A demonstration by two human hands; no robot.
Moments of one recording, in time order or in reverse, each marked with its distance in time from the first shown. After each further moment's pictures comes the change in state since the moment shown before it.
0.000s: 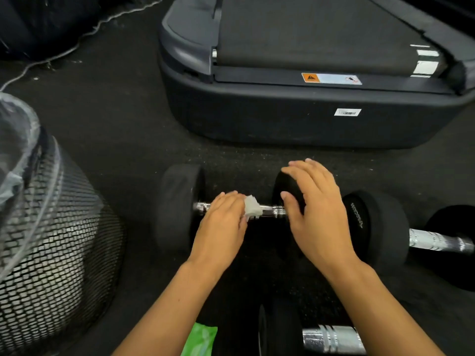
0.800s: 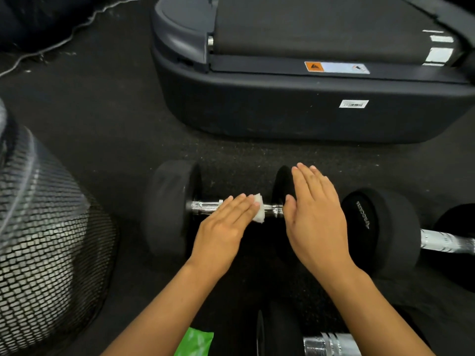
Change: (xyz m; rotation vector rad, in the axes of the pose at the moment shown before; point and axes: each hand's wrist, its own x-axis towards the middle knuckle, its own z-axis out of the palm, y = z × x) left_hand -0.006 -0.025 0.036 0.096 0.085 0.296; right_hand -0.007 0.020 0.030 -0.360 -0.026 0.018
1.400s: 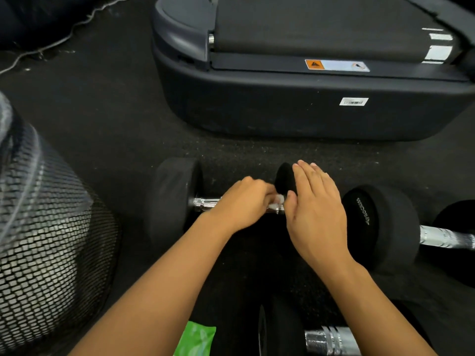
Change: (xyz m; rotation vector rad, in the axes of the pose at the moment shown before) left_hand 0.082 0.014 -0.019 -0.275 -0.604 -0.295; right_hand 0.001 0.000 0.003 -0.017 0.017 -0.003
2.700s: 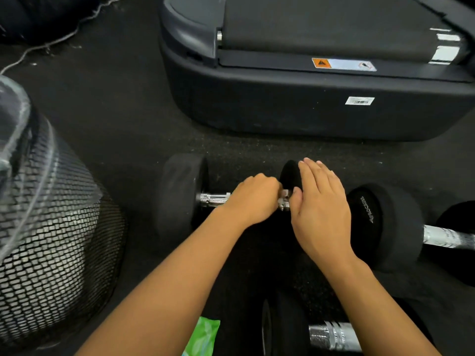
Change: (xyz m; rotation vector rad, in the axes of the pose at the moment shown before) left_hand 0.009 0.003 0.009 0.241 0.087 -0.014; right_hand 0.000 0.000 0.002 0.014 0.039 0.011
